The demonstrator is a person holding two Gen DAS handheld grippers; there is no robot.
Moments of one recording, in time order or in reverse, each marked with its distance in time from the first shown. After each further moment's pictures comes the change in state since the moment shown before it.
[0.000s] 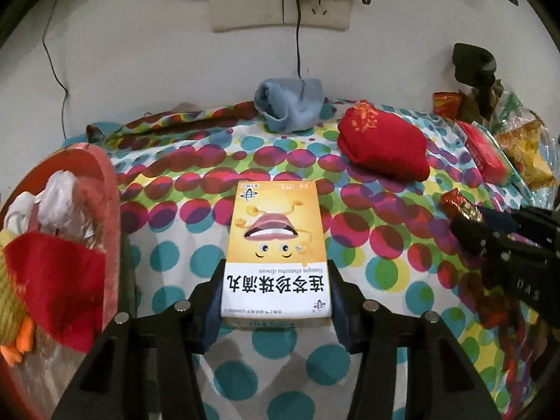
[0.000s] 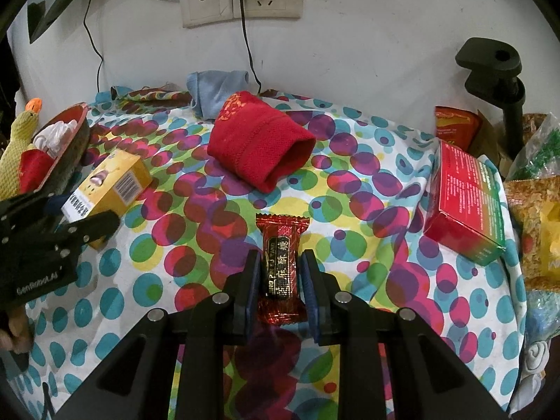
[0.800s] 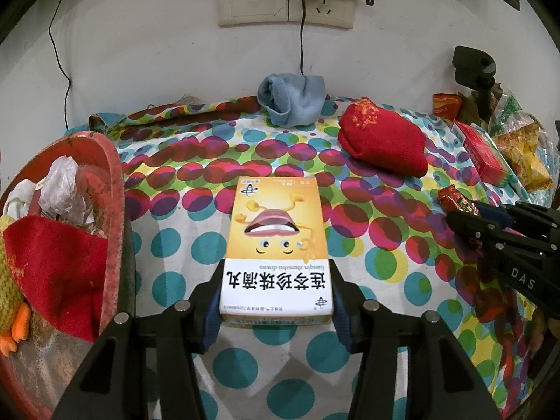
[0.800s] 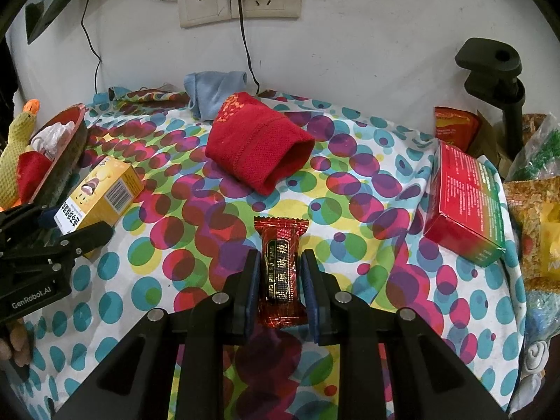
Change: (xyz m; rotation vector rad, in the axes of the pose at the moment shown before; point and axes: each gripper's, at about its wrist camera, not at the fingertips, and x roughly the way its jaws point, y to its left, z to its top) left arm -0.001 0.003 -0.005 -0.025 0.009 -0.019; right arm 0.002 0.000 0.003 -0.001 0.000 -0.006
